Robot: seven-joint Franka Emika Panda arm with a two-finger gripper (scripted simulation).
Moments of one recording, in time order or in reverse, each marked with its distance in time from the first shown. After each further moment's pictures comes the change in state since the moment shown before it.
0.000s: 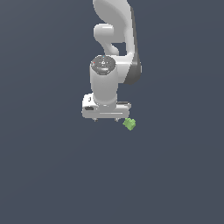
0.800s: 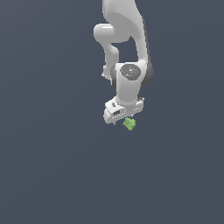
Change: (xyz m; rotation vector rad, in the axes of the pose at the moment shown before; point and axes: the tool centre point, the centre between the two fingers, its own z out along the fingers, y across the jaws) arm -0.032 -0.086 0.045 -0.005 0.020 -0.428
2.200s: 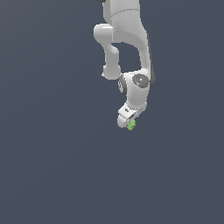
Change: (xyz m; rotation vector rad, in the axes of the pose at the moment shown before) arm -0.007 -0.066 0.063 0.004 0.020 -0.296
